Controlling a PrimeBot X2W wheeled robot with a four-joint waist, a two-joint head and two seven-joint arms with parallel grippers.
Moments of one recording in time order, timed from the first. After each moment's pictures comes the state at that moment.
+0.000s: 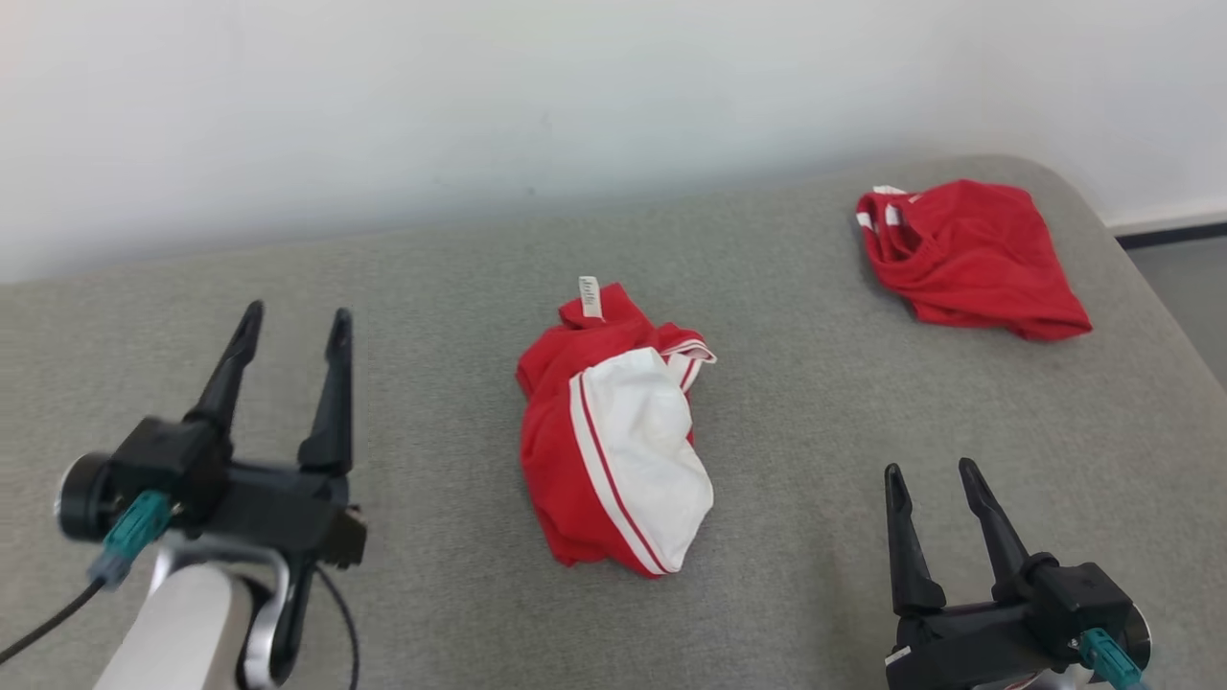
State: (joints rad) left arm -0.44 0.33 -0.32 0.24 -0.46 0.03 -0.25; right arm -0.05 -0.05 -0.02 0.17 0.11 0.13 -0.26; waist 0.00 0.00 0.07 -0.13
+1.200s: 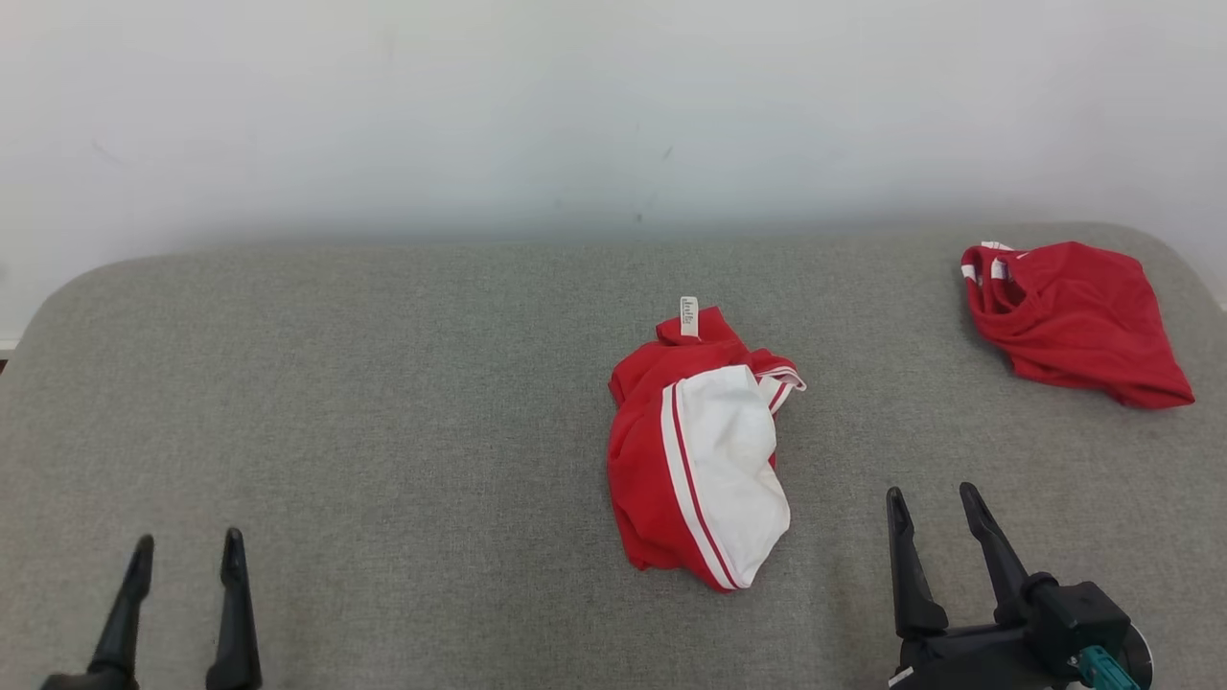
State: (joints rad) left arm 0.05 0.25 0.02 0.03 -0.29 -0.03 -0.26; right arm -0.02 -0.05 -0.03 0.18 0.11 0.13 -0.26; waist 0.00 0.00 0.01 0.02
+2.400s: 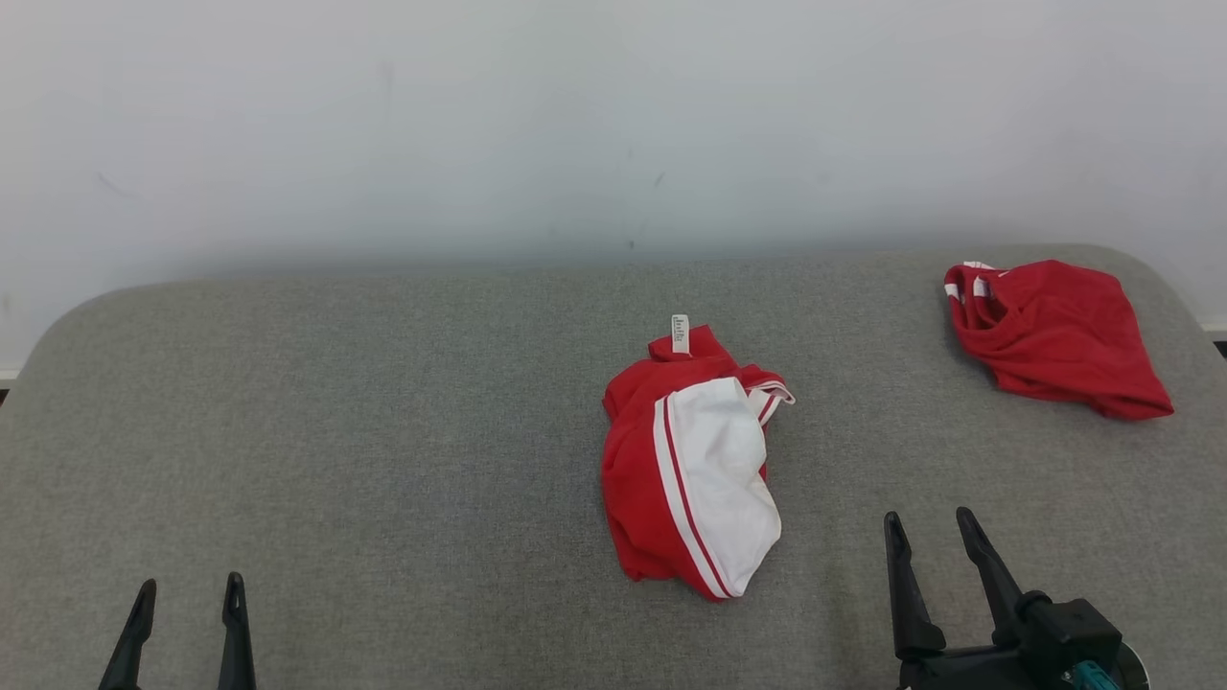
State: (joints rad) left arm 0.08 0.22 0.07 0.12 -0.20 -0.06 -0.26; right arm 0.00 -0.05 -0.03 0.21 0.11 0.13 -0.26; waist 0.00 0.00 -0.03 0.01
